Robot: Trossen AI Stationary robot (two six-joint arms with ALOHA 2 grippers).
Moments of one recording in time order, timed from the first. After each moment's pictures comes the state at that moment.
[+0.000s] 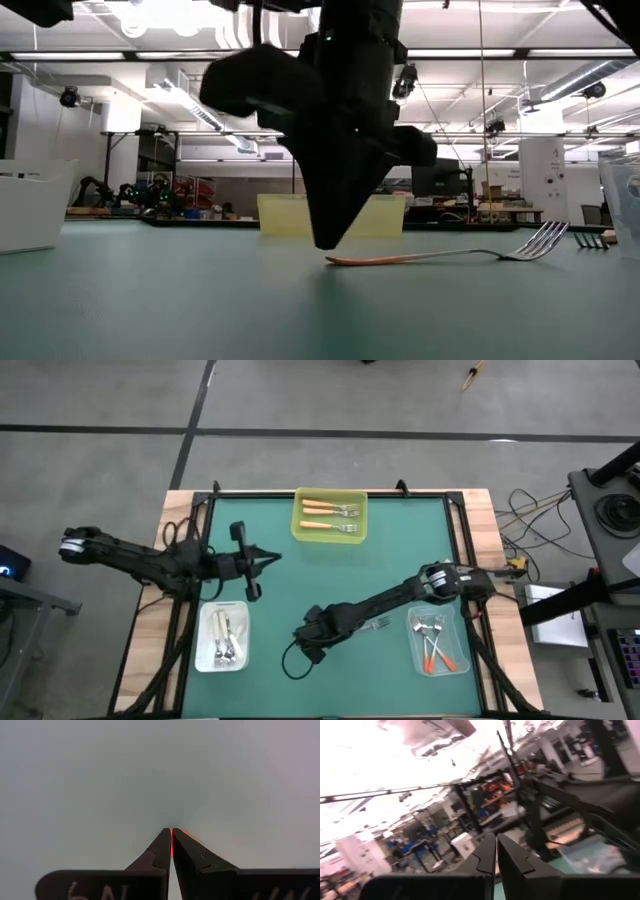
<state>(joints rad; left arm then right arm) -0.15 0.91 0.49 0.68 -0.23 0.60 0.31 2.32 1.93 -0.99 0.05 1.04</state>
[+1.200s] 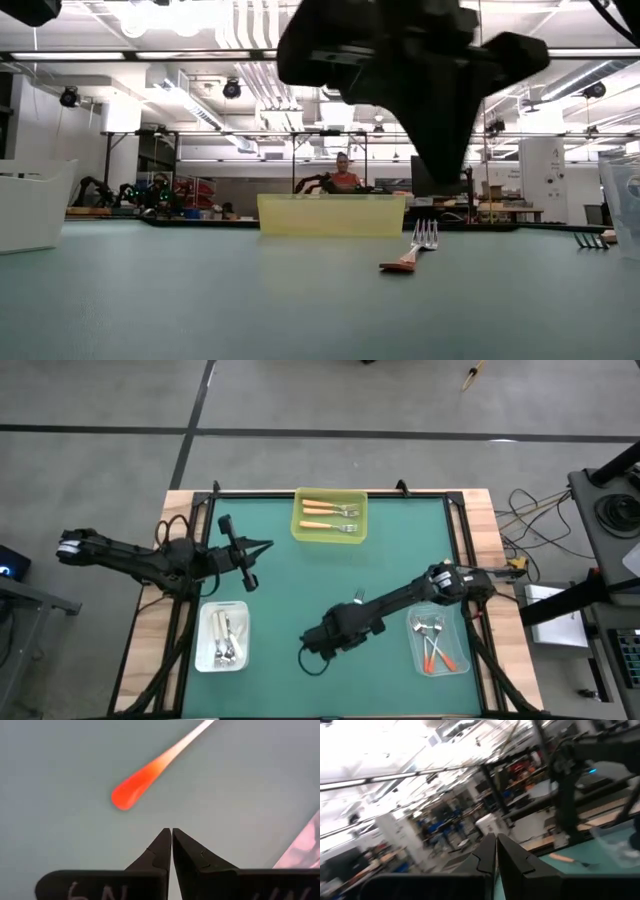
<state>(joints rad) -0.15 0.81 0.47 0.59 -0.40 0.63 0.34 2.30 2.05 -1.41 -0.13 1.44</state>
